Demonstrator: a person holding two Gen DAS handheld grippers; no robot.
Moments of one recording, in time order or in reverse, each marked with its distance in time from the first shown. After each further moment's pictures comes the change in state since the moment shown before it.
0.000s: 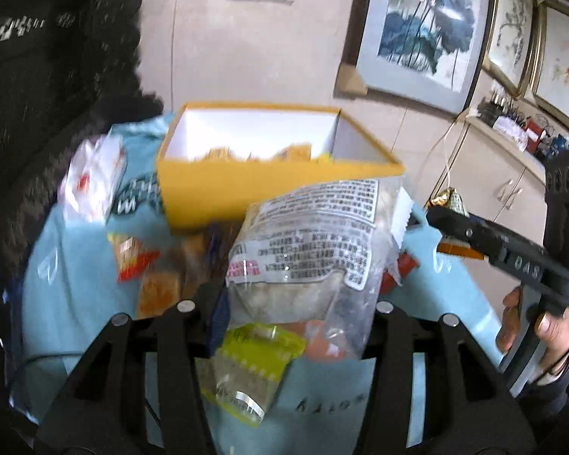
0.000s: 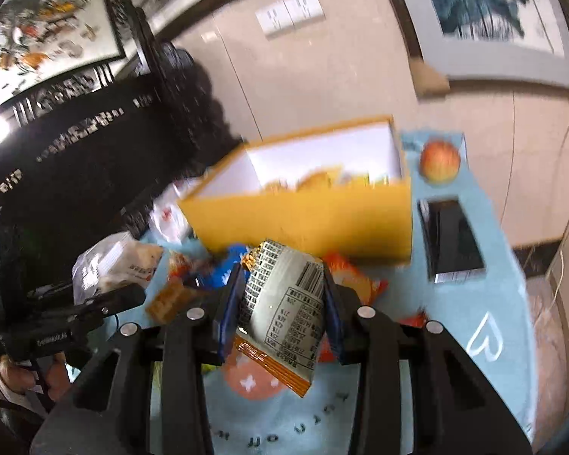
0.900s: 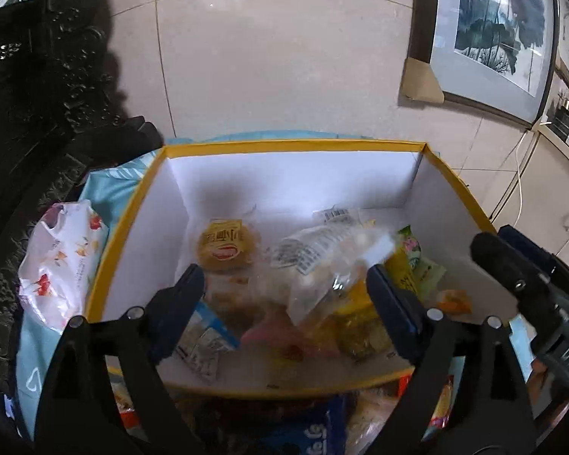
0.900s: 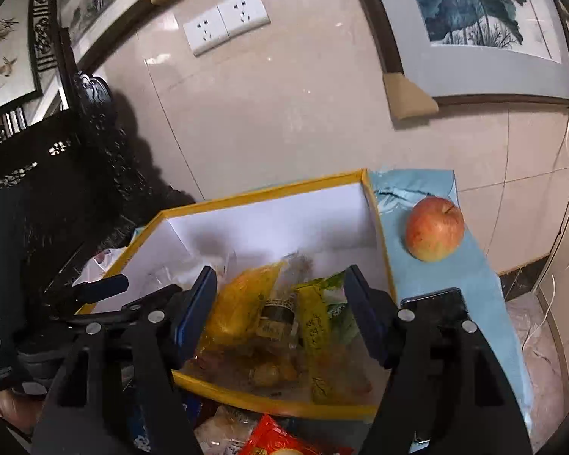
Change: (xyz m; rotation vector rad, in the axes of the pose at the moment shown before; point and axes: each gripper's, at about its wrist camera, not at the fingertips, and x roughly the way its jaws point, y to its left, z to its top) left arm 0.177 0.011 0.122 -0.011 0.067 0.193; right arm 0.128 -0.066 0.085 0.075 -0.029 -0.146
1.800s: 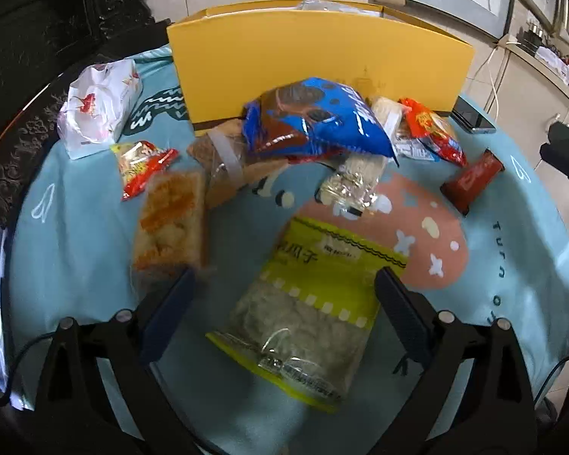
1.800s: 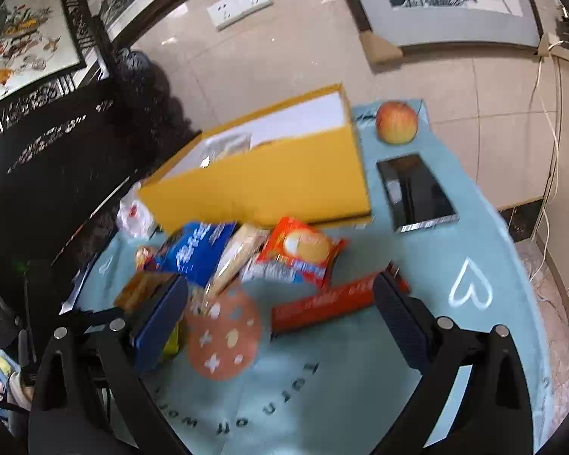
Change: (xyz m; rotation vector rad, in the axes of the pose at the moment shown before) left arm -0.082 0.039 -0.216 0.096 0.168 -0.033; right arm -0.123 0.011 -0.144 0.051 0.119 0.058
